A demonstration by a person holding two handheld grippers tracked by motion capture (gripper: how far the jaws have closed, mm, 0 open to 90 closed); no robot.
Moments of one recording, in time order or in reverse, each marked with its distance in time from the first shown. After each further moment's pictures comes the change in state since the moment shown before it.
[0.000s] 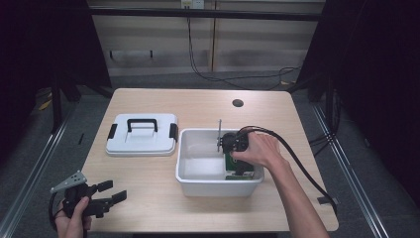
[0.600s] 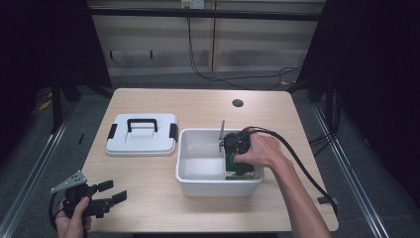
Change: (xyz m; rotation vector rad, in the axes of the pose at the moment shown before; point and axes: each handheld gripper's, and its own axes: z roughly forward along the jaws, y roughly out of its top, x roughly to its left) left arm -0.001 0.000 0.000 -0.001 -0.003 0.003; right arm 0.004 -0.007 -0.002 -0.063 -0.018 -0.017
